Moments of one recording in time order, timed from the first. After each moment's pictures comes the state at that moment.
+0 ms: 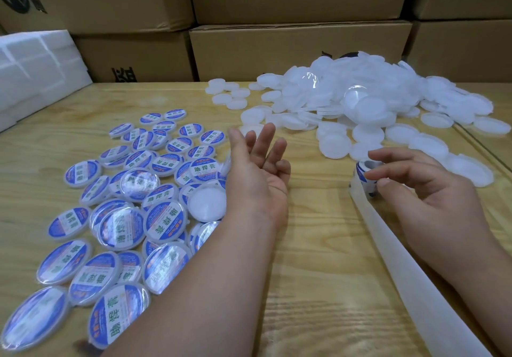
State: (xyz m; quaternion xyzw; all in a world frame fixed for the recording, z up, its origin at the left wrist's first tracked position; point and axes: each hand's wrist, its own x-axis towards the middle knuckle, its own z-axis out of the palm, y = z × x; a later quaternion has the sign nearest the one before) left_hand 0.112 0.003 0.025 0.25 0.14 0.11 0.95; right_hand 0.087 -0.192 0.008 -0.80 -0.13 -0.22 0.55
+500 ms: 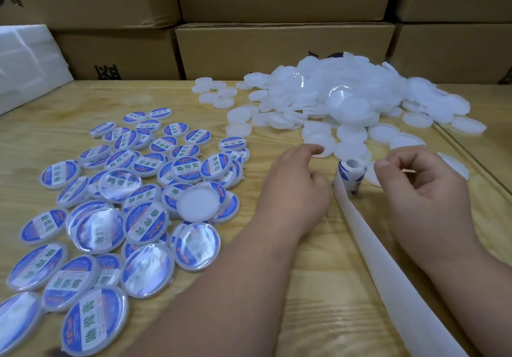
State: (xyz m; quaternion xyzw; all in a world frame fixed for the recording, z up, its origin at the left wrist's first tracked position) left_hand 0.115 -0.037 0.000 0.89 -0.04 0.12 0.44; right_hand 0.091 -0.196 0.008 -0.78 -0.05 -0.27 0.56
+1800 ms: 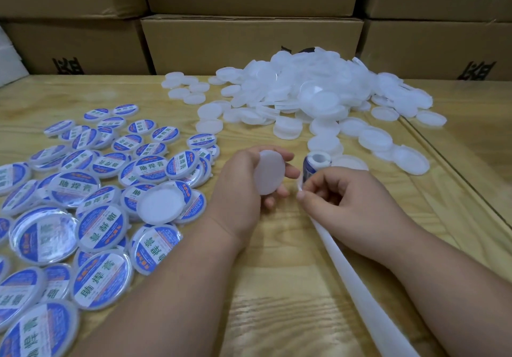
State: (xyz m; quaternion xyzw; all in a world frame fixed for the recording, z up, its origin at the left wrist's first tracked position) left_hand 0.097 -0.024 0.013 0.63 -0.02 0.01 0.78; right_hand 0.089 -0.194 0.007 -0.88 -0.11 -0.03 0.46
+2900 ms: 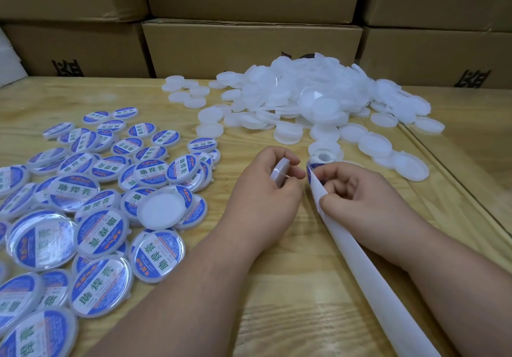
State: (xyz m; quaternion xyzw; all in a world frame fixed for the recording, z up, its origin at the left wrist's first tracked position) left_hand 0.094 -0.038 0.010 0.77 -0.04 0.06 0.64; right_hand 0.098 -0.204 0.010 -0.84 -0.11 0.02 0.53
